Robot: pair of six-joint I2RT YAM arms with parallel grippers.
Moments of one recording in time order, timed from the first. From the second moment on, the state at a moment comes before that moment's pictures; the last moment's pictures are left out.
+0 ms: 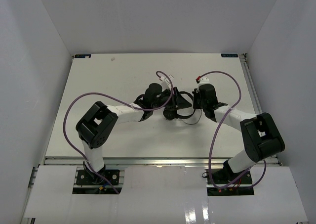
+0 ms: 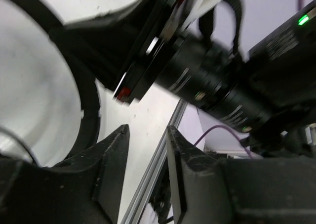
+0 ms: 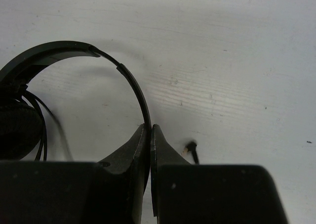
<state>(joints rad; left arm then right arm) -0.76 1.85 1.05 0.57 0.48 -0.98 0.41 1.53 0.75 0.16 0.11 0.18</state>
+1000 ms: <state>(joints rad) -0.70 1.31 0.98 0.20 0.27 -0.63 0.39 1.66 0.82 0.19 0.11 0.12</state>
